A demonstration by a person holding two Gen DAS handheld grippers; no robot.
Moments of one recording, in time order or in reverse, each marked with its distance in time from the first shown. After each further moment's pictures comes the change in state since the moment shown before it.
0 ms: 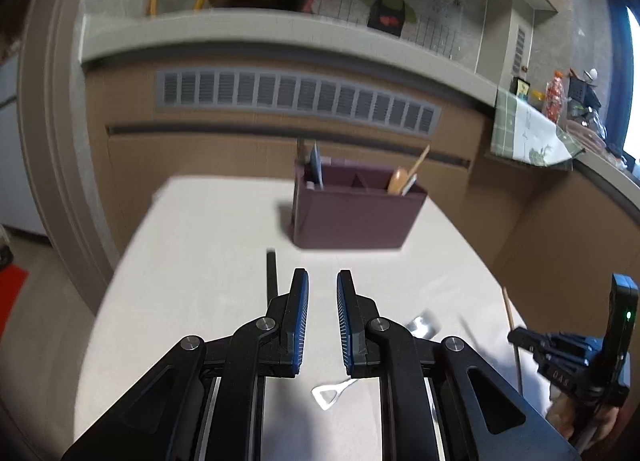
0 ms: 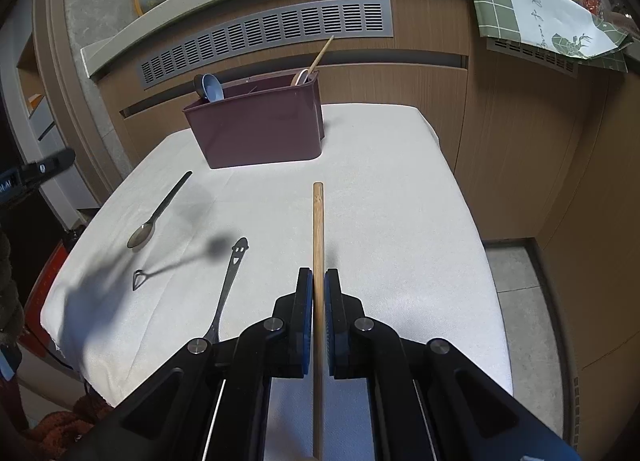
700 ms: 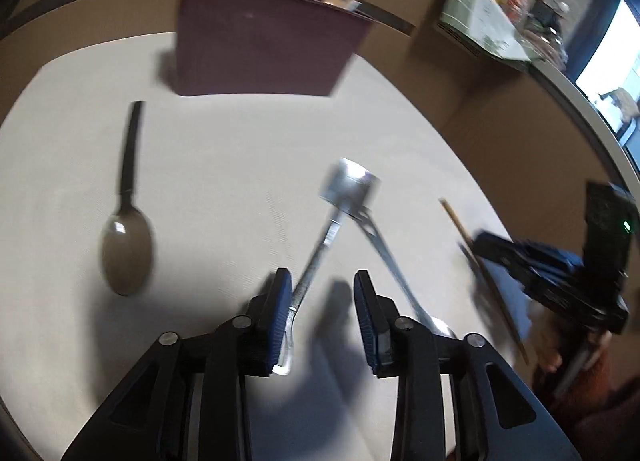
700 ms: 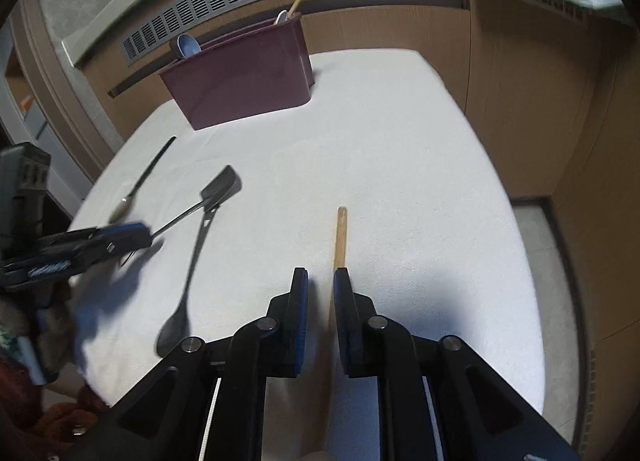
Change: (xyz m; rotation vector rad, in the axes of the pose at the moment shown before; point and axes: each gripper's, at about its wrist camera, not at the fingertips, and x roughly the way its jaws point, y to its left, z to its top) left arm 0.107 -0.026 -0.060 0.070 0.427 -0.335; right arm 0.041 -0.014 -0.016 0.018 0.127 0.005
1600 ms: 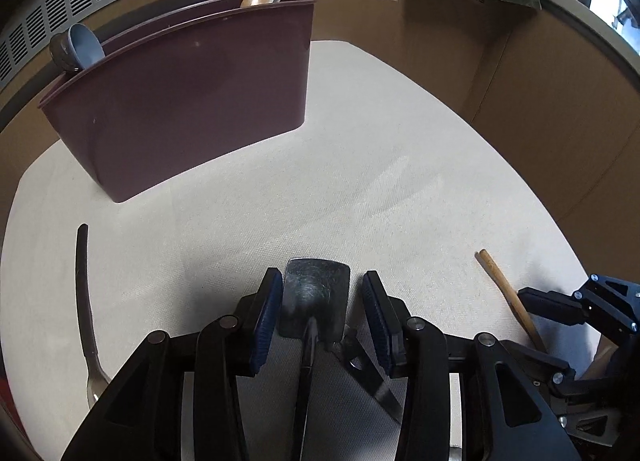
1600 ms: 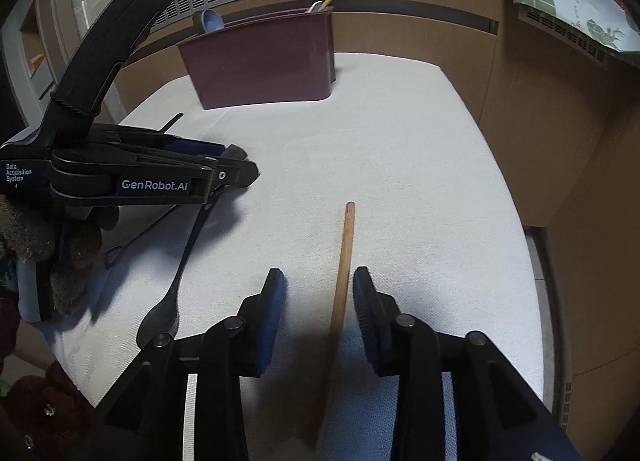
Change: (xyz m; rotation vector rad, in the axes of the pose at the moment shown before) left arm 0.071 -0.050 0.067 0.188 0.041 0.228; right arm 0.009 0.016 -0.001 -0.126 0.010 -0.008
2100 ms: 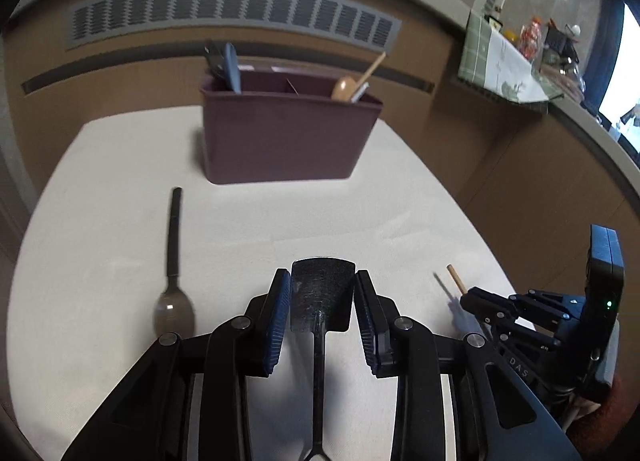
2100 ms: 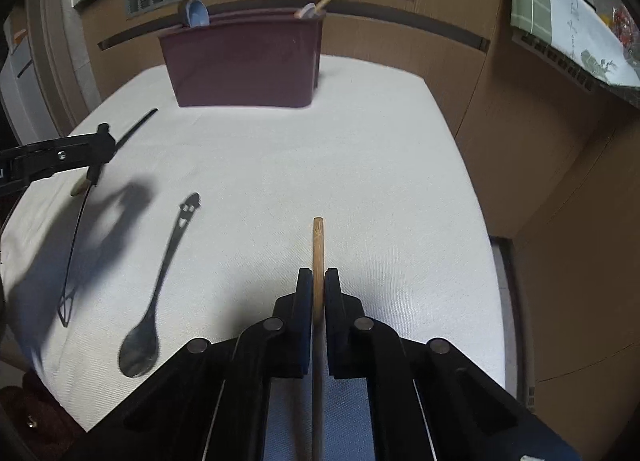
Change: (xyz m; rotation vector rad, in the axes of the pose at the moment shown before) left arm -0.104 0.042 -0.048 -0.246 -0.230 -0.032; right arm -0.010 0.010 0.021 -0.044 -0.013 -0.131
